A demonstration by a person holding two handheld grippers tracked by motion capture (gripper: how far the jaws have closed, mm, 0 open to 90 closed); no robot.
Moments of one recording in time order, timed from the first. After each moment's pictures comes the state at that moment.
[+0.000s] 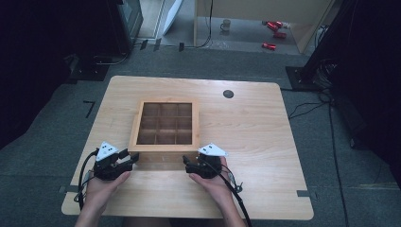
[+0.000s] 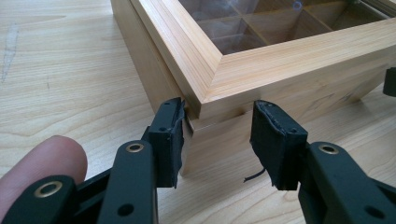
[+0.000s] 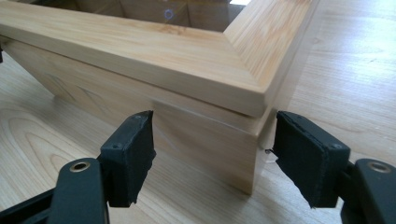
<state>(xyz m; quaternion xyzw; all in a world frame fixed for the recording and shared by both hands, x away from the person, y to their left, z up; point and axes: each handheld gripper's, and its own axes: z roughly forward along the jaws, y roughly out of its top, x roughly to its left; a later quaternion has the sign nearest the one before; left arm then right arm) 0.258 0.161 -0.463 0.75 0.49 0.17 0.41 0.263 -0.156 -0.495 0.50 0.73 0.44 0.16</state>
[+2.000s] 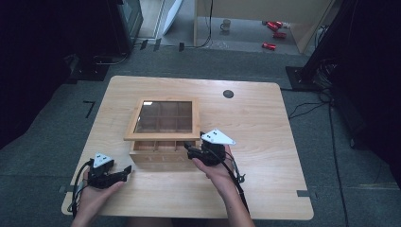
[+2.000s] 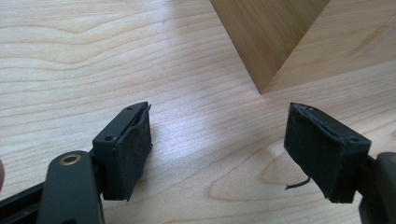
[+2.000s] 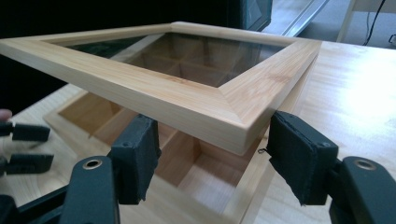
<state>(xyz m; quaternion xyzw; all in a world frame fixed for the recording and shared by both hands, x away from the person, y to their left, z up) 0.252 0.193 -0.511 0.75 0.54 0.18 0.33 0.277 -0.164 -0.436 0.46 0.71 0.50 0.20</state>
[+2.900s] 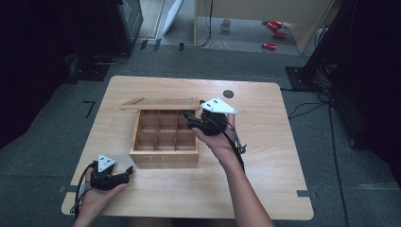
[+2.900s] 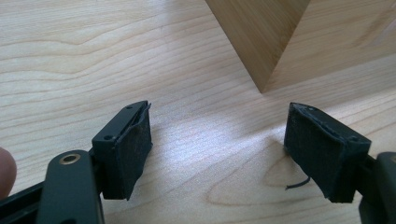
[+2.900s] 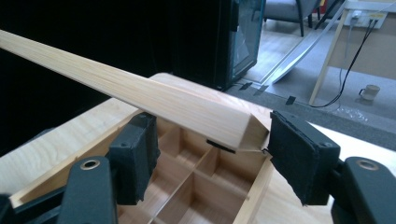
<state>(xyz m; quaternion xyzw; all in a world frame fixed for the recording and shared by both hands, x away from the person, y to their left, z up) 0.247 0.185 -0.517 0.76 0.52 0.22 0.33 0.332 -0.165 -0.368 0.41 0.70 0.52 0.26</state>
